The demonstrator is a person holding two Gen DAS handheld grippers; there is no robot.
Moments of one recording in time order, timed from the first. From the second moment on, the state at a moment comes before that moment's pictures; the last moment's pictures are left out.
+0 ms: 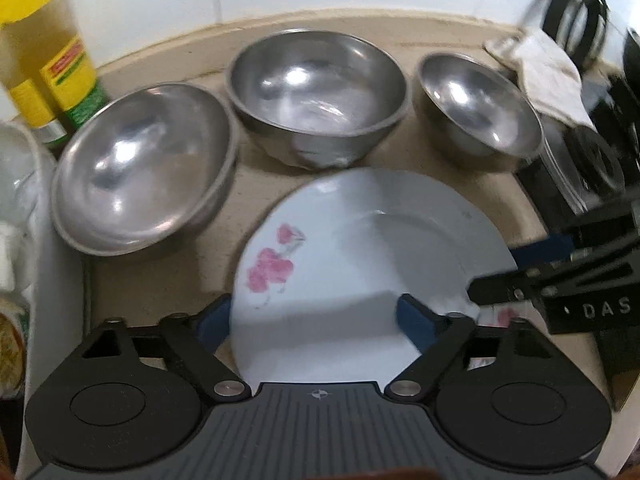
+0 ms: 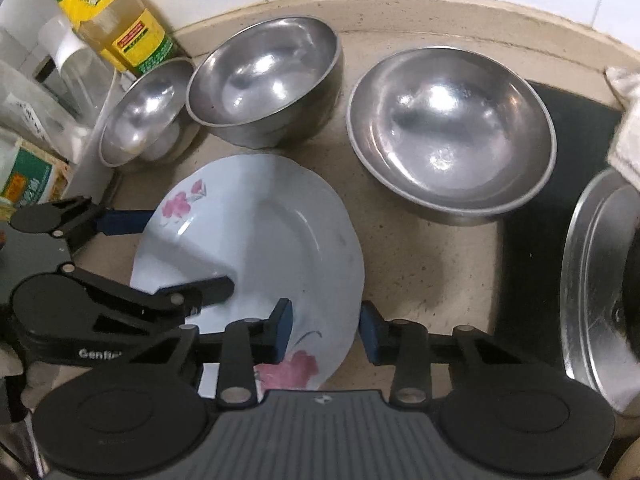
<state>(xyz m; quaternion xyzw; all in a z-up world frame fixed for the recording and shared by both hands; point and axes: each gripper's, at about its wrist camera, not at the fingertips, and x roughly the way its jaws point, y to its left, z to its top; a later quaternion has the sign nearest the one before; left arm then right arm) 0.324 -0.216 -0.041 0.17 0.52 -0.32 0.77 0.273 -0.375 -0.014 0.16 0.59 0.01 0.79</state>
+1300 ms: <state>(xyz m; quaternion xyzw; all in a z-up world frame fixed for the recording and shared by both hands) 0.330 -0.183 -0.025 0.11 0.53 -0.33 0.77 0.259 -0.393 -0.007 0.24 0.56 0.02 0.79</state>
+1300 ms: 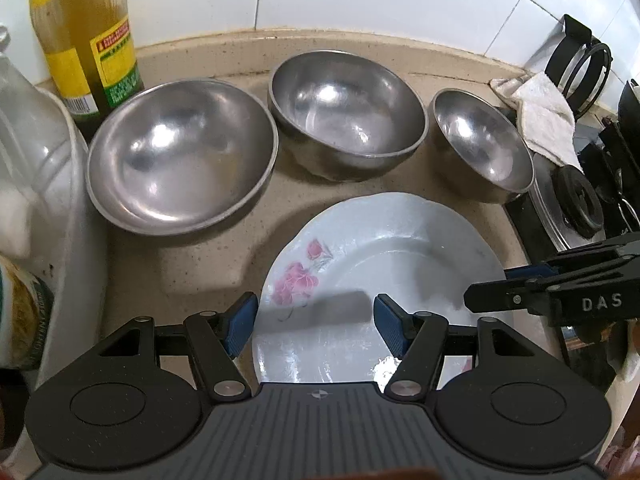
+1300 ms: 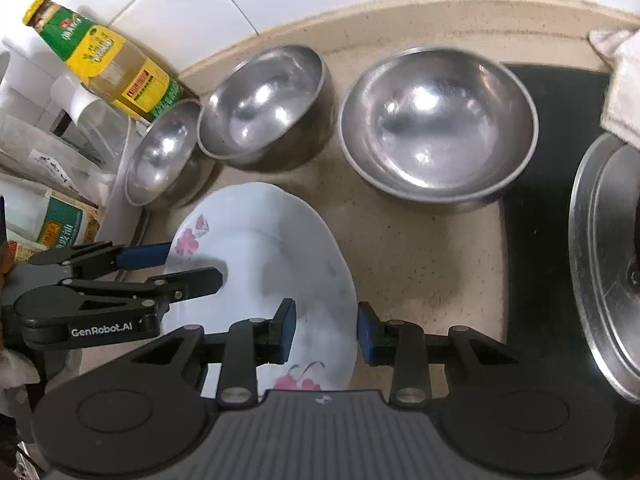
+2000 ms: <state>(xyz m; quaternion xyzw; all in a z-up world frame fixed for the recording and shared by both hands) 0.290 -0.171 -0.034 0.16 0.50 -0.35 0.78 0.244 -0.378 -0.012 0.22 0.59 0.05 0.77</state>
